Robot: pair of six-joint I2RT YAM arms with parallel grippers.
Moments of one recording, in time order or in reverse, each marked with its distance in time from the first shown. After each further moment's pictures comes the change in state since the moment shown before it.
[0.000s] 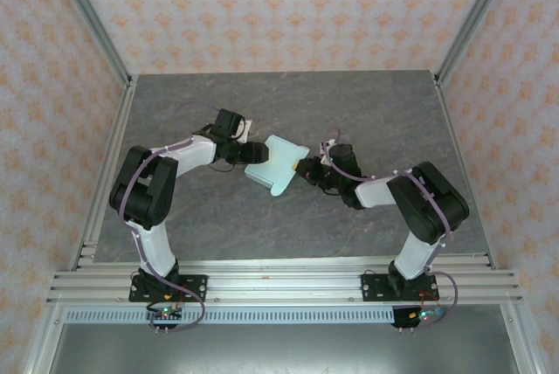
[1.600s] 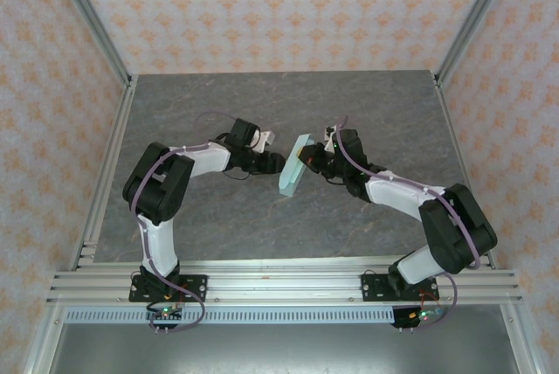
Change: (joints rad) left arm -0.100 0.081 -0.019 0.127 0.196 -0.079; right arm 0.012 -0.238 0.126 -0.375 0.090 -0.020
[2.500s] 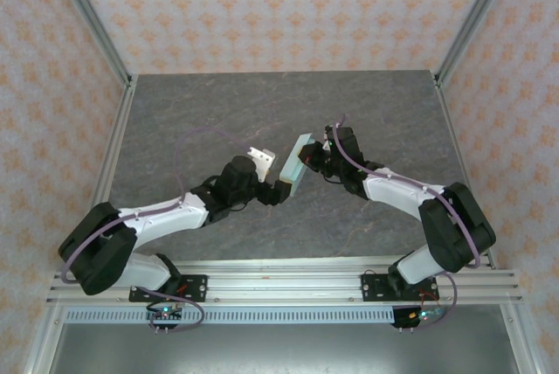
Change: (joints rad) left arm -0.318 -0.549 -0.457 0.316 -0.514 0.199; right arm 0.019 0.012 0.040 -0.079 0.087 -0.031
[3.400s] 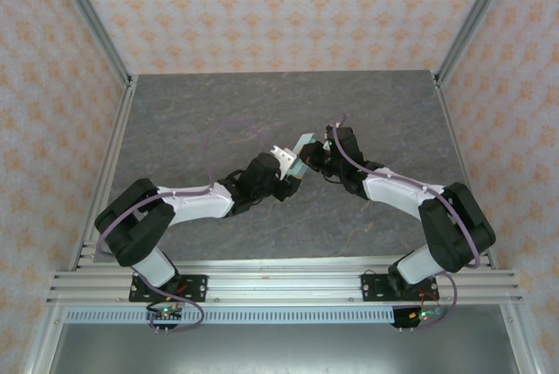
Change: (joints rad) left arm -0.047 0.229 0.135 0.051 -0.112 0.106; right arm 0.002 -0.001 0.000 0.000 0.024 -0.003
